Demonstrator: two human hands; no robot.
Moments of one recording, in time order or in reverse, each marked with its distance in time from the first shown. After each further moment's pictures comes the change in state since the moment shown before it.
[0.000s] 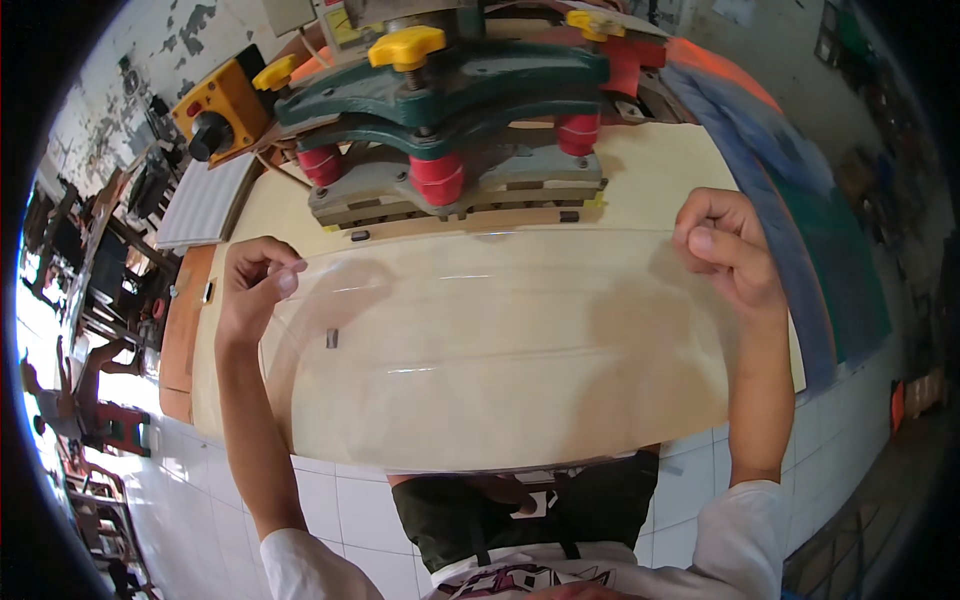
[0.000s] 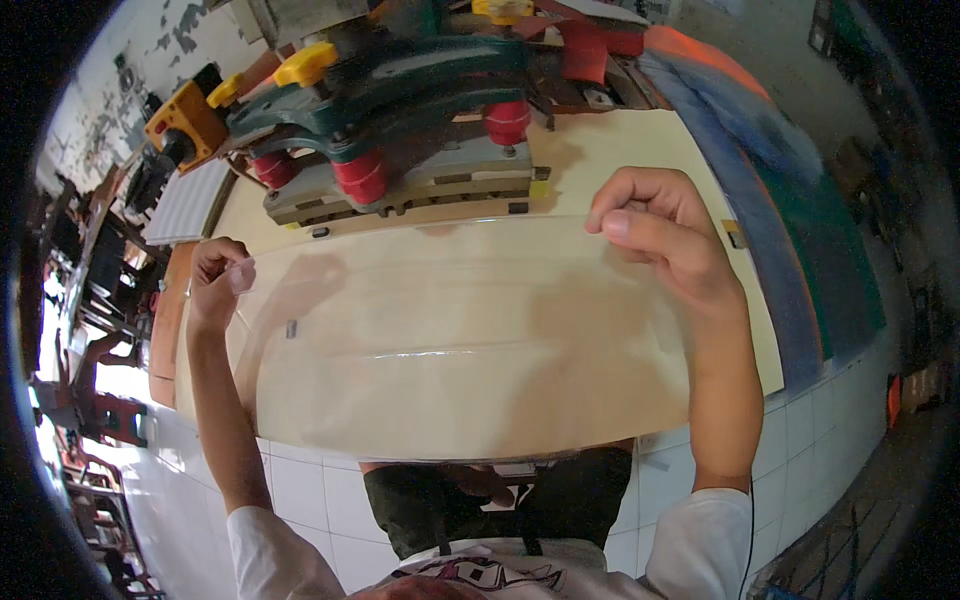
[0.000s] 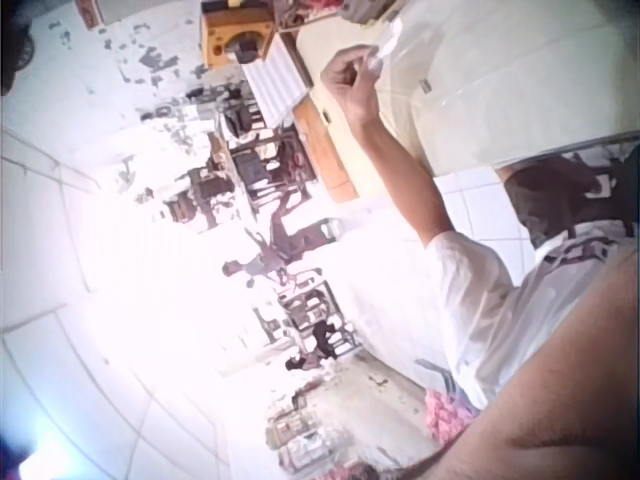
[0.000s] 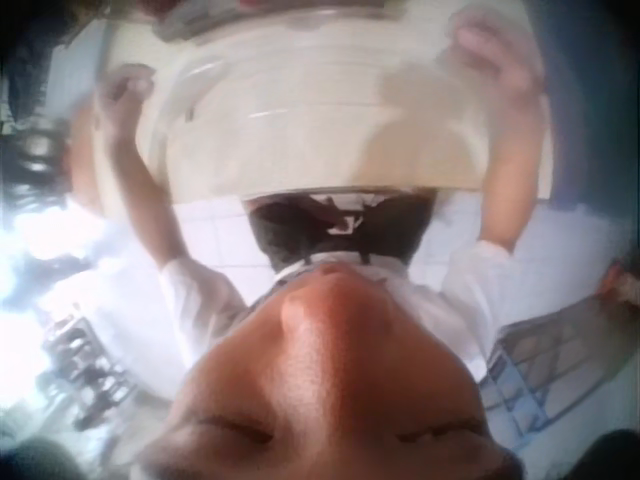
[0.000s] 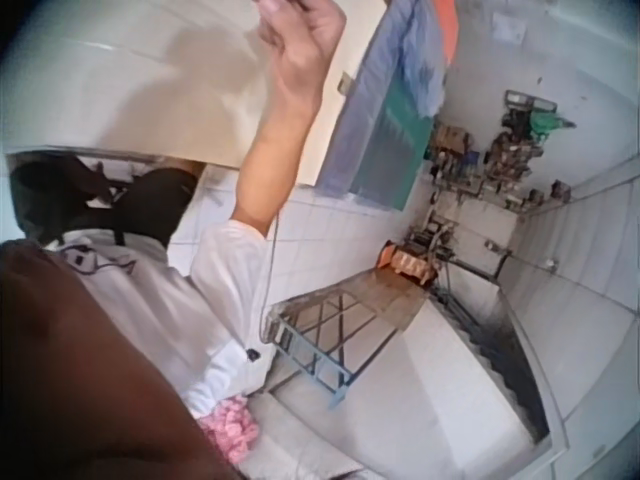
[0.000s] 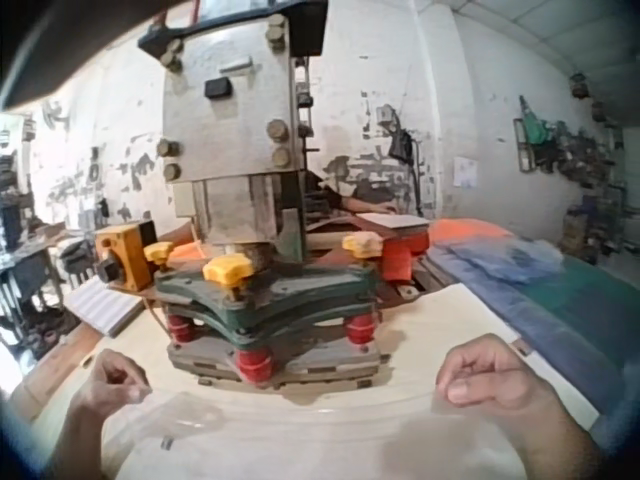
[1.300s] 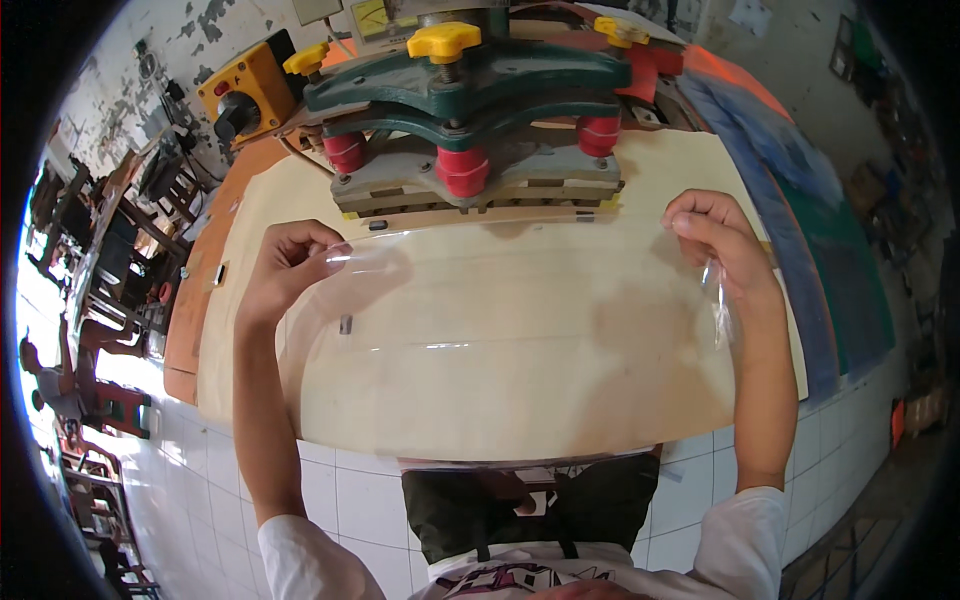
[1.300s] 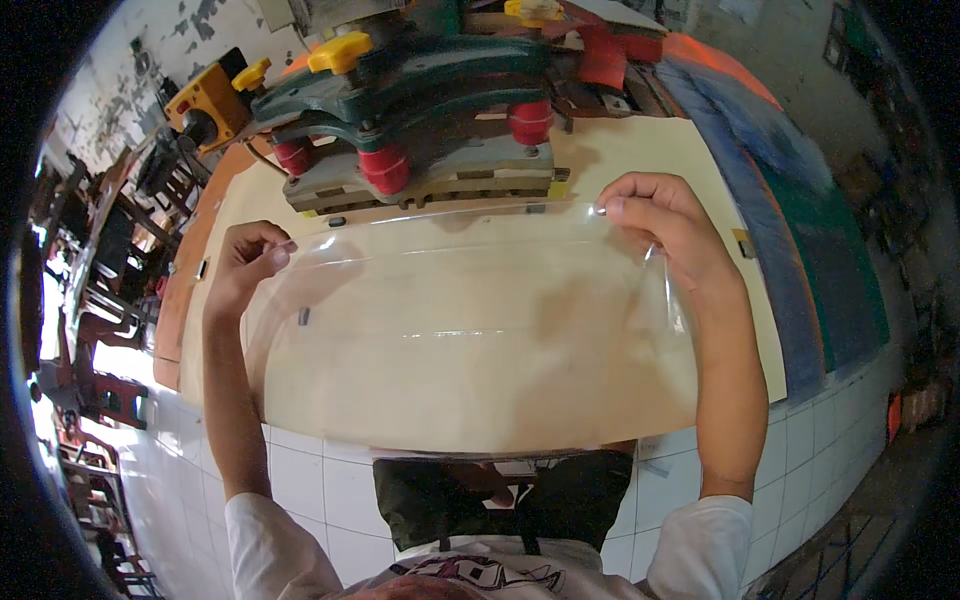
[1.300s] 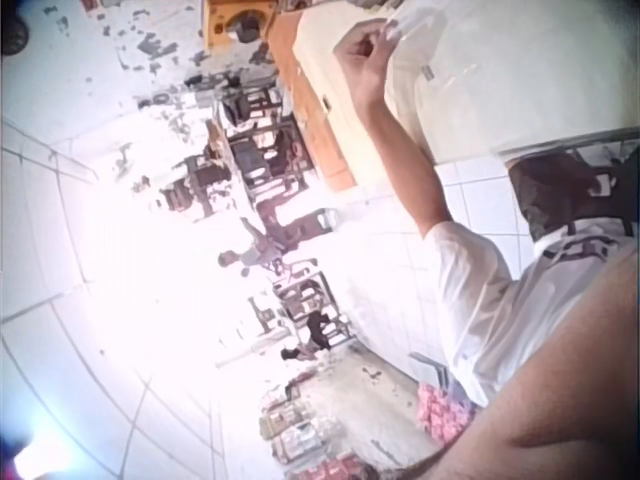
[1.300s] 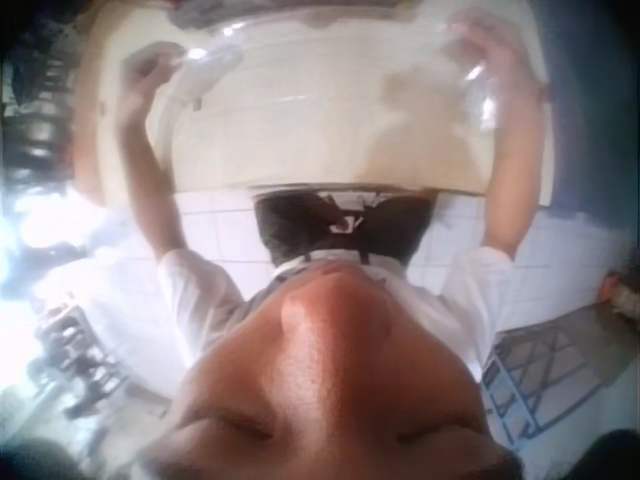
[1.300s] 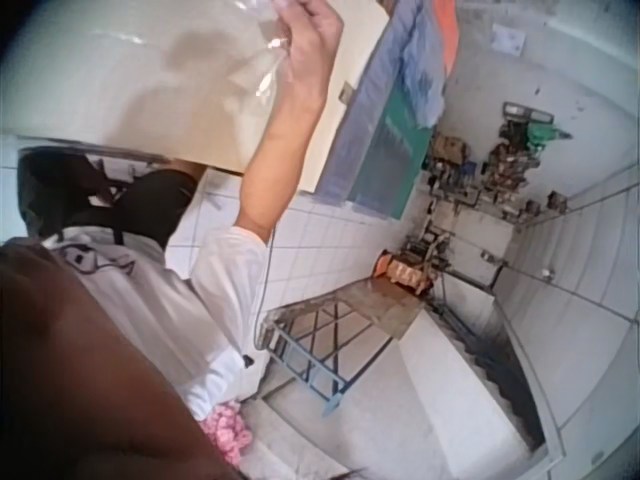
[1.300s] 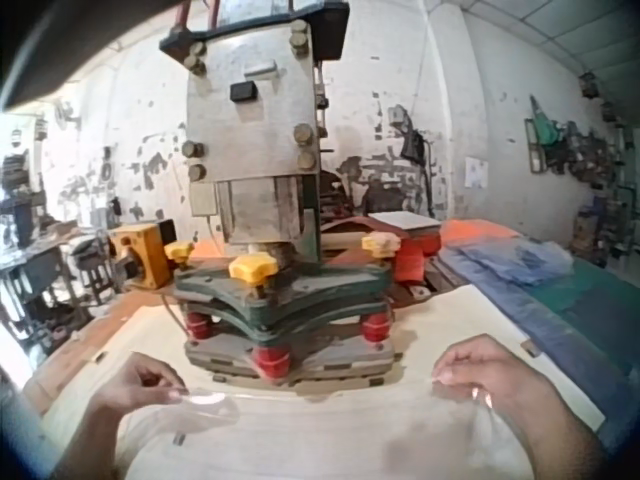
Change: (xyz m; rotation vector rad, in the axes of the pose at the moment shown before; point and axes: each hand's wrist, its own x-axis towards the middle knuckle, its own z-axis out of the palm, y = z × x) left_hand 0.007 0.011 0.021 0.050 -0.130 -0.107; right_hand 0.016 0.025 -0.013 -0.087 0.105 0.128
